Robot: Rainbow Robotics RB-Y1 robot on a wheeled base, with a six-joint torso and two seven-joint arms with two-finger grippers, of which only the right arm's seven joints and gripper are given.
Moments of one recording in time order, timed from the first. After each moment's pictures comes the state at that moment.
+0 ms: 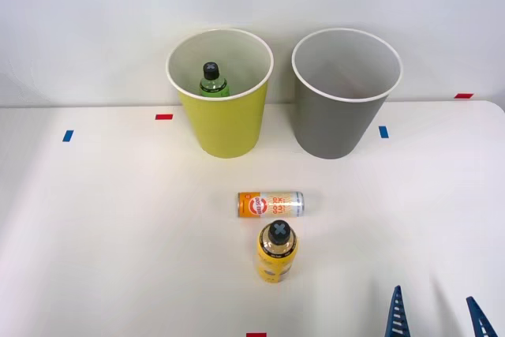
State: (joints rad) arm 0.90 -0.01 0.14 -1.72 0.02 -0.82 1.46
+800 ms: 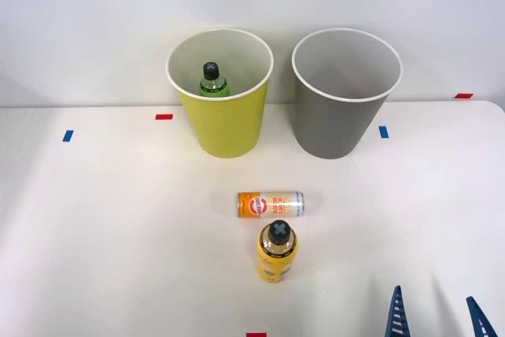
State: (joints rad) arm 0.90 -0.01 0.14 -1.72 0.02 -0.82 1.46
